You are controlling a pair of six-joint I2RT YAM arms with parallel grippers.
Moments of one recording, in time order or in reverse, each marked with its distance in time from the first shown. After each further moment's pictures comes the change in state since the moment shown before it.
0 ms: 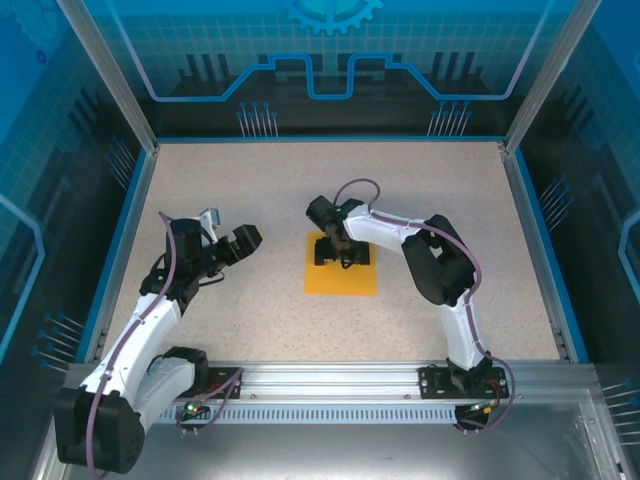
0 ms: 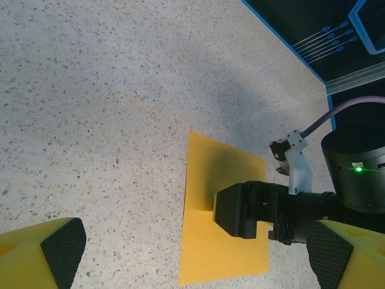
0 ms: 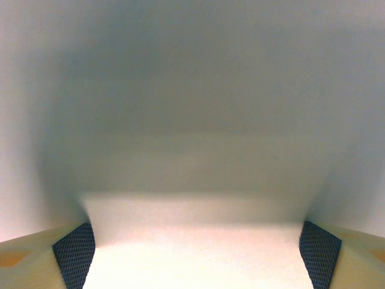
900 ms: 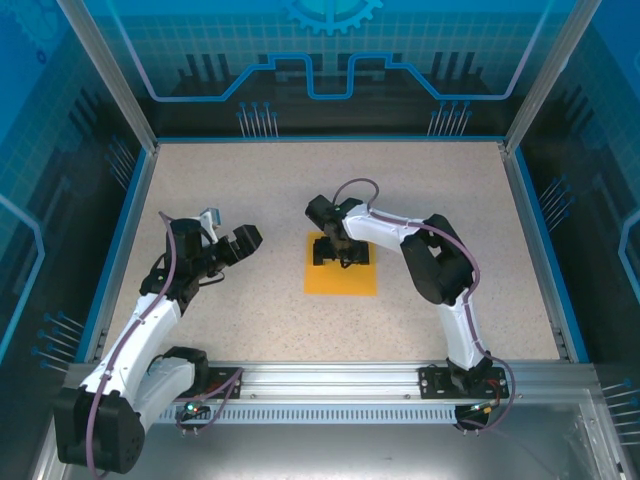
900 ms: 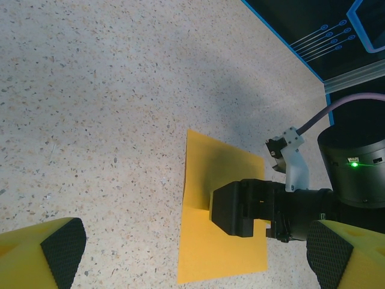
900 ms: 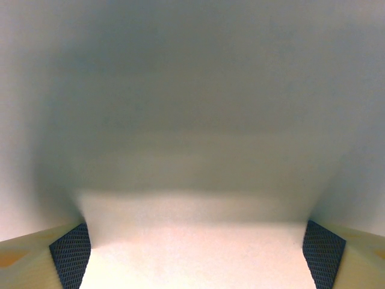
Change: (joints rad) left arm 0.000 0.000 0.000 0.000 0.006 0.000; right arm 0.001 0.014 0.005 0.002 -0.016 0.001
